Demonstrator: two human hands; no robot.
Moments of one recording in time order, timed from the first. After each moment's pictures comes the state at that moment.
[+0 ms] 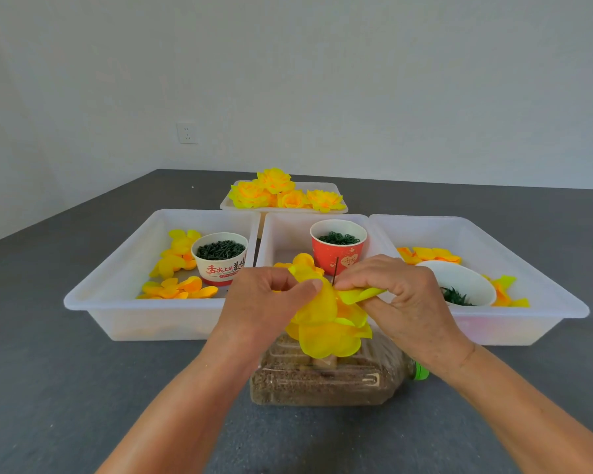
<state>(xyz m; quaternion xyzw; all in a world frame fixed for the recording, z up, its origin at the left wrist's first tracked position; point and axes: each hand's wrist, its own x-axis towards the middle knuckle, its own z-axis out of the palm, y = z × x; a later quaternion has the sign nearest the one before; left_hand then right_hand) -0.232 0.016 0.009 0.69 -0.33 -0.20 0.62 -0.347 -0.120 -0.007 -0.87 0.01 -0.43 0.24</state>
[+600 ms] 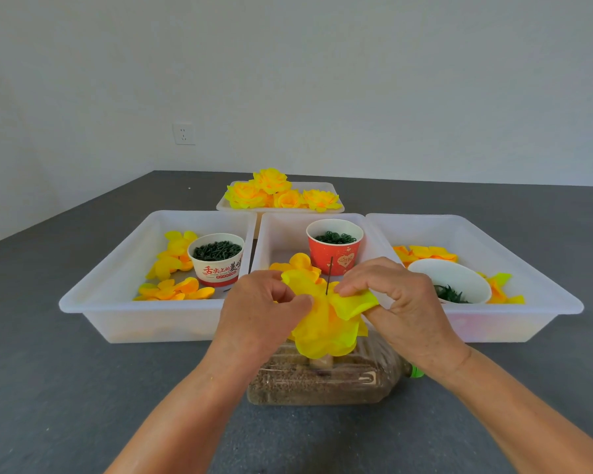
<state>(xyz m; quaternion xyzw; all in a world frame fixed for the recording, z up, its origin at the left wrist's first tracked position) -0.229 0.013 0.000 0.74 -0.36 -0.14 0.55 -0.351 -0.128 -0.020 -0.86 0.02 -0.44 0.25</state>
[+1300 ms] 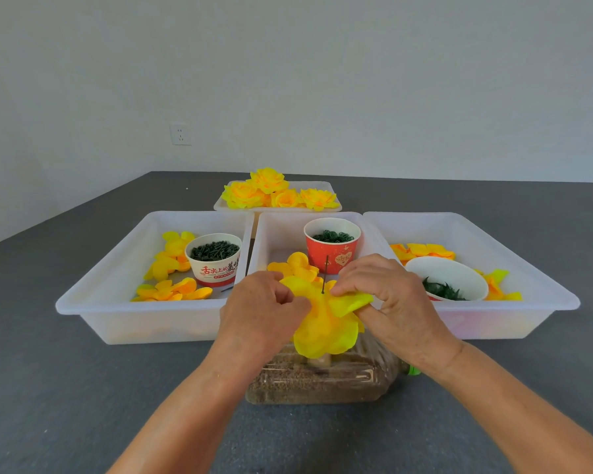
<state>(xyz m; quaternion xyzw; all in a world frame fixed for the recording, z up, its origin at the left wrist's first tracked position) -0.225 0.008 -0.005 0.78 -0.37 -0.14 0.48 -0.349 -0.127 -0.017 -0.89 0.01 -0.42 0.17</state>
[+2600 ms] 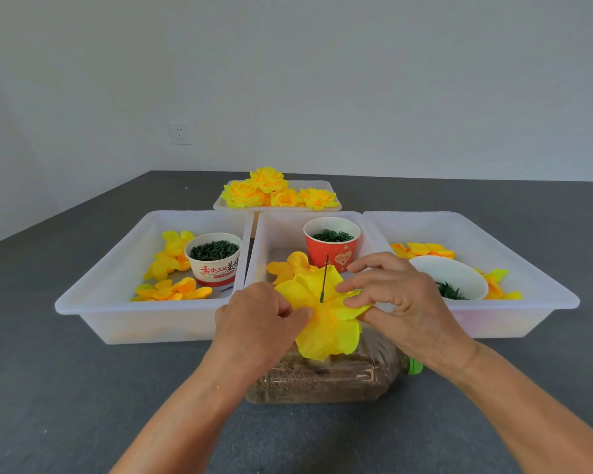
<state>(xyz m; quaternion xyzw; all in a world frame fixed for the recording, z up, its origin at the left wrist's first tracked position) -0.236 0.018 0.001 0.83 -0.42 -0.07 0.36 -0.360 -0.133 -0.017 -0.89 0.01 -0.40 0.20</state>
